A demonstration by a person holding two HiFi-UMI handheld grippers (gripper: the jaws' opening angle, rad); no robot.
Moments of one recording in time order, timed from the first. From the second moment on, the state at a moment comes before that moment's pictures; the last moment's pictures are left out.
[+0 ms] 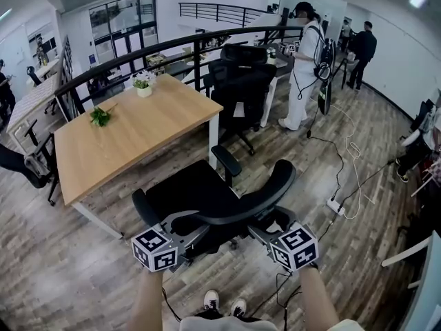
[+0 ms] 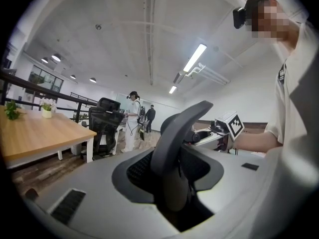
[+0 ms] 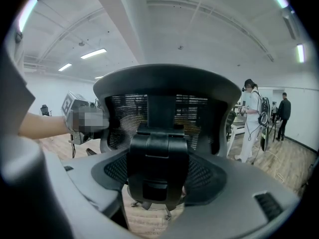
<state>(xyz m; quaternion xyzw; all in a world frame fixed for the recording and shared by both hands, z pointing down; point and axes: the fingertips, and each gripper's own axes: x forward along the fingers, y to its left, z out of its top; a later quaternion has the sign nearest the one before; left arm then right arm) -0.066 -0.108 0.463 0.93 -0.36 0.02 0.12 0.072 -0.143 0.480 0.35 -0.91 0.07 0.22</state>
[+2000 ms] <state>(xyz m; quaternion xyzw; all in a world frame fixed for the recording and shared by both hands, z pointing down) -0.225 -0.282 0.455 0.88 -0.46 -0.02 0.13 -0.095 -0.341 0.477 0.25 -0.95 0.04 0.19</state>
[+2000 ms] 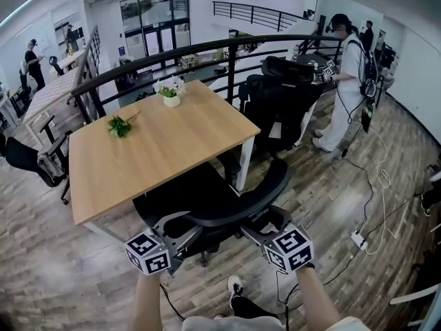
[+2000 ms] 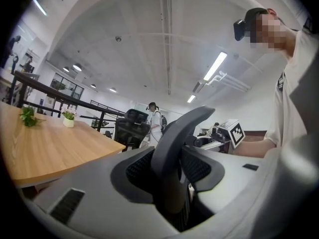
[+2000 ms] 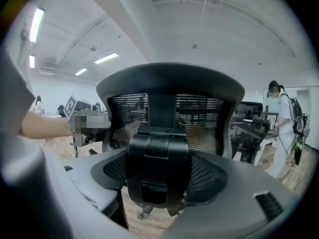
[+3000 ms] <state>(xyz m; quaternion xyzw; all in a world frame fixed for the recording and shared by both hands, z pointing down) -0.348 -0.329 0.456 0.80 -0.58 -0.05 0.17 -0.209 -0.388 0.472 0.22 -0.95 0.05 0.19</state>
